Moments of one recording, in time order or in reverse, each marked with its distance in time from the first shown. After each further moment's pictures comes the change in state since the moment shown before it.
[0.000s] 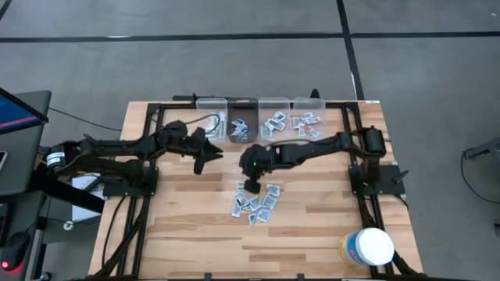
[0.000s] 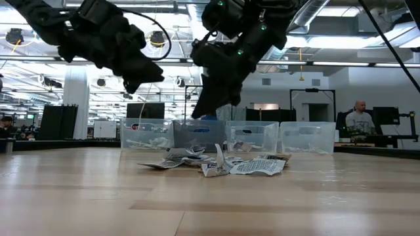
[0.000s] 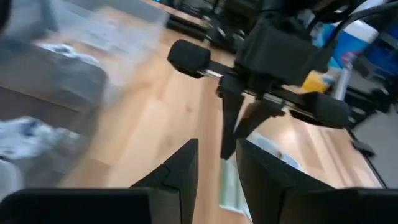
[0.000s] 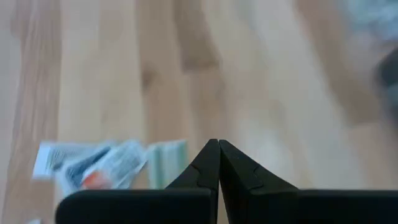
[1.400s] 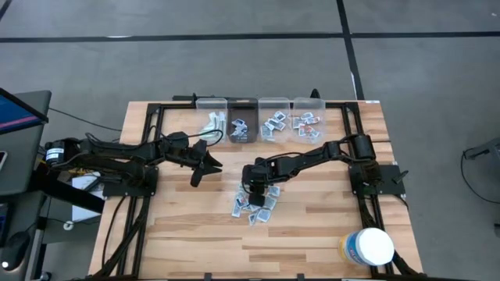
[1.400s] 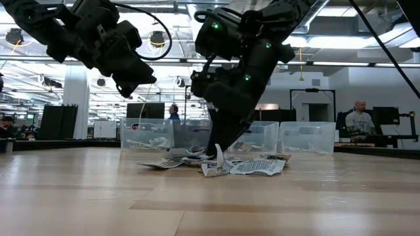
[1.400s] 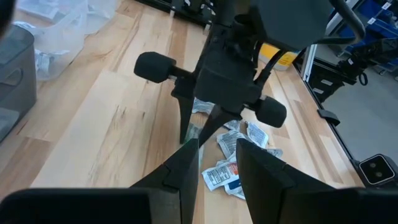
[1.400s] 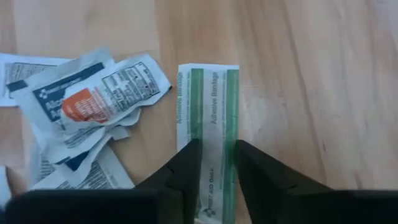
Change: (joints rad) left arm -0.167 -0.013 -0.047 -0.001 -0.035 -0.035; right arm 0.116 0.143 0.000 -0.094 0.029 0.060
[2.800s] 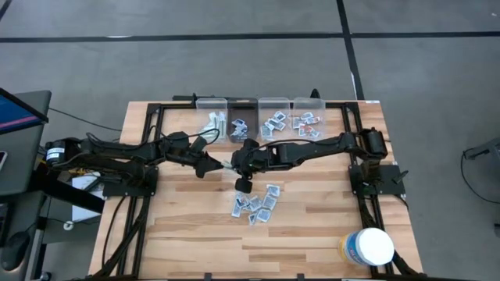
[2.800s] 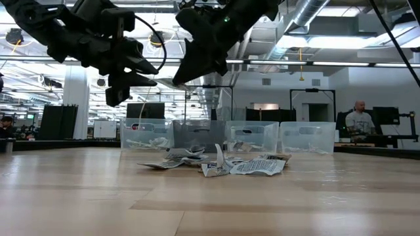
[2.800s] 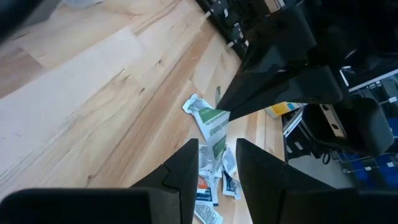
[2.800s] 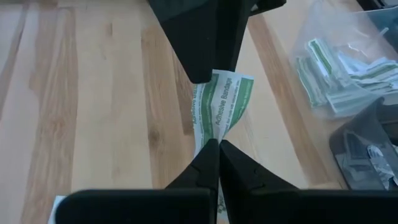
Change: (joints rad) left arm 0.001 0.008 0.000 0.013 -0.053 -0.520; right arm -0.027 -0.138 0.181 0.022 0.129 -0.108
